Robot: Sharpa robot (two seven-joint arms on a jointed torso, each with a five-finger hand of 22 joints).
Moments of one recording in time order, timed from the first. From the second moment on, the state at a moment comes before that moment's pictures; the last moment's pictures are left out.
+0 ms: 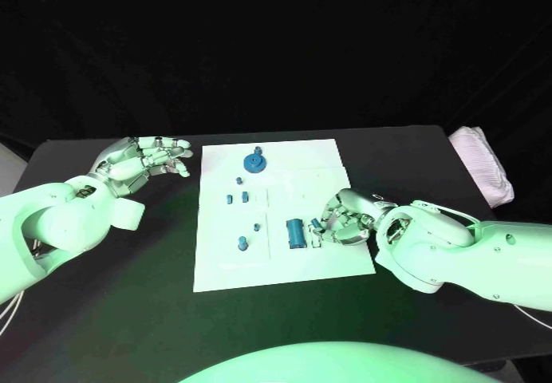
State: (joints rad) left arm 1.22 -0.94 -0.04 1.45 -0.11 -0.06 0.33; left_hand 1.36 -0.18 0.51 0.06 0.25 0.85 0.22 0.24 0.34 0.97 0.15 0.33 0.08 0.96 0.08 0.74 0.39 0.18 0.84 0.19 0.68 0.62; right arm 1.16 -1.10 -0.21 1.93 -1.40 -0.48 -0.48; right_hand 1.14 -0.23 0.47 0.27 0.38 1.08 0.05 0.43 0.42 1.47 -0.02 1.41 1.31 1.46 -0.08 1.51 1.31 0.02 1.46 0.04 1.51 1.31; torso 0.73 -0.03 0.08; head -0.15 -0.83
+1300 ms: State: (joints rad) left arm 1.22 -0.94 -0.04 1.46 -0.11 -0.06 0.32; left_hand 1.36 -0.18 0.51 0.07 0.25 0.85 0.22 0.24 0.34 0.97 0.15 0.33 0.08 0.96 0.08 0.74 0.39 0.18 0.84 0.19 0.67 0.62; right arm 1.15 -1.06 -0.21 1.92 -1.38 -0.44 -0.56; right_hand 1.08 -0.21 0.46 0.28 0.38 1.08 0.04 0.45 0.43 1.47 -0.02 1.41 1.31 1.47 -0.08 1.51 1.31 0.02 1.47 0.03 1.51 1.31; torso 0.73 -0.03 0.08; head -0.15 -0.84
